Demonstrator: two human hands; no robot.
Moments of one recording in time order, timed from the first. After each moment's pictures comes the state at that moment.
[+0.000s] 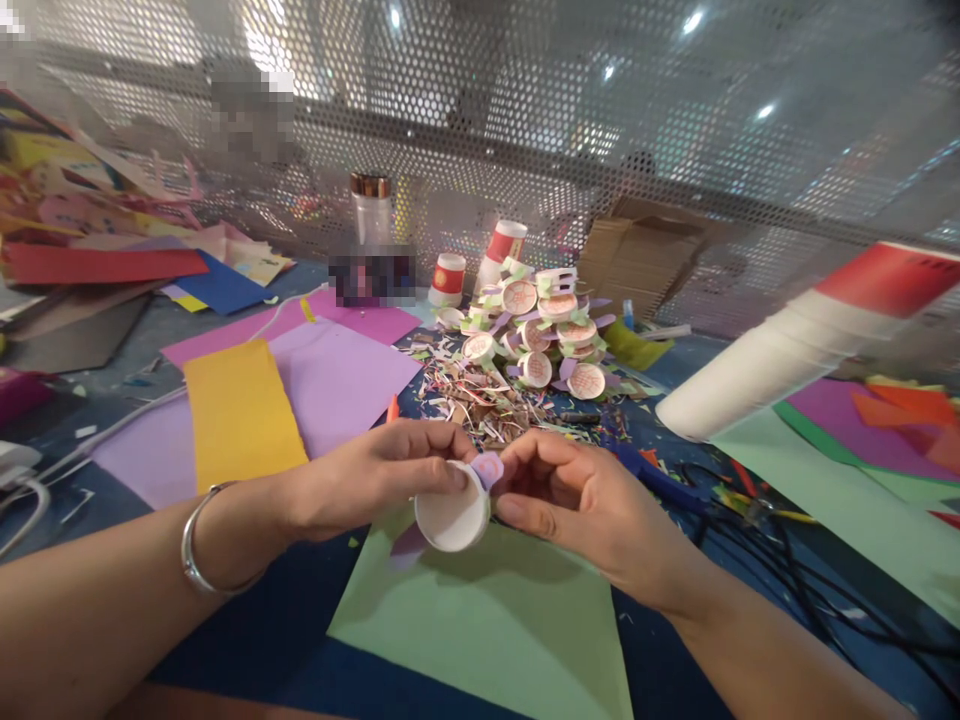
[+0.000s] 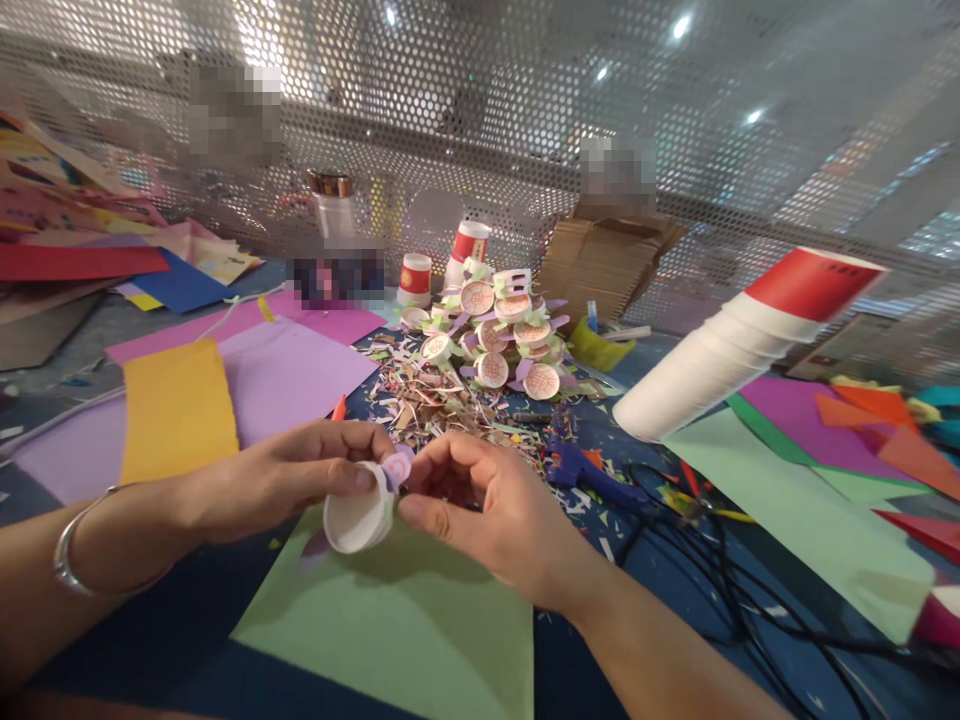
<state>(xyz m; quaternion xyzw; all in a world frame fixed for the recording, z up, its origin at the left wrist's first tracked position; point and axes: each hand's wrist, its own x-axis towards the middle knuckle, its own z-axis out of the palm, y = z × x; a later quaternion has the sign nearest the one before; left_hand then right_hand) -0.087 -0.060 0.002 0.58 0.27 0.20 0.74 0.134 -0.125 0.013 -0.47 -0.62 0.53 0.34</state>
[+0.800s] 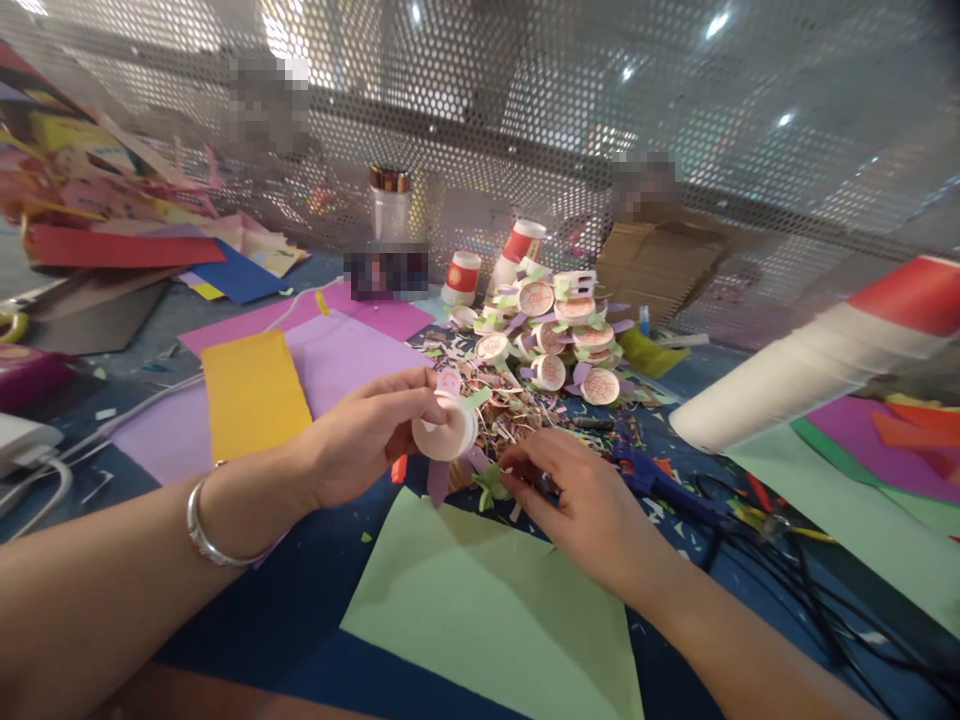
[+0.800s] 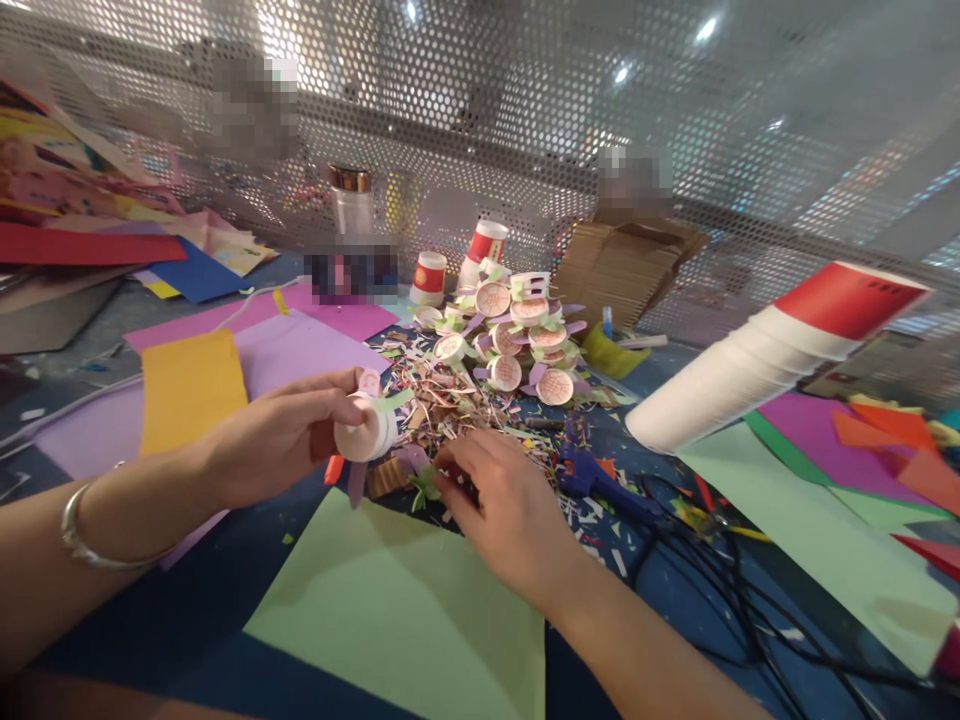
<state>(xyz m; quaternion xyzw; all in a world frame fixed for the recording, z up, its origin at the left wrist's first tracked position) -0.090 -0.047 0.010 0.42 0.29 0.38 0.77 0.135 -0.110 -0.009 -0.52 -0.82 0.13 0.22</state>
